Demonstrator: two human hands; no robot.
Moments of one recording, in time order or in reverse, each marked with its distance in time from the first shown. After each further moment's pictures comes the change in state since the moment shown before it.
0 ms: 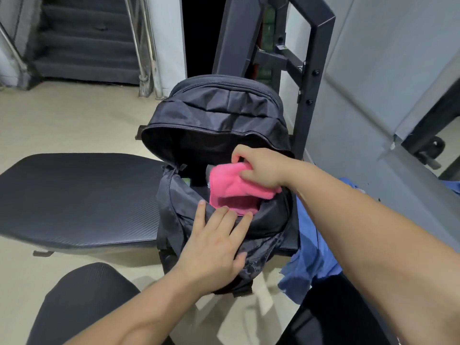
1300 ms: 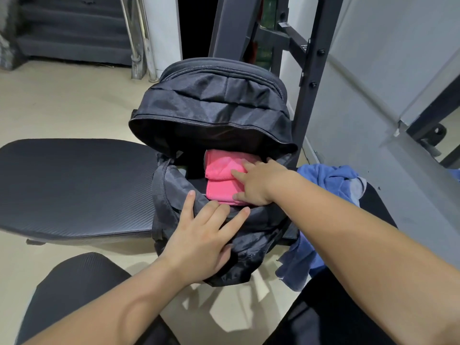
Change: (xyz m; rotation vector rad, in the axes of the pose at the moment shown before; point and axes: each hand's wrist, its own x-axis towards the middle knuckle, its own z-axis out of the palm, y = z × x) left_hand -0.007 -0.019 0.006 0.052 0.035 0.095; right_hand -0.001 -0.010 0.051 -0.560 -0.393 0.176
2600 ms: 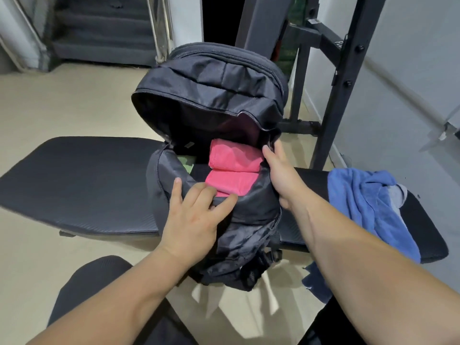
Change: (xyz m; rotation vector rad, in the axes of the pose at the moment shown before) left_hand -0.017 -0.063 0.012 0.049 0.177 -0.234; right_hand 0.052 -0.030 0.023 1.912 0.525 -0.078
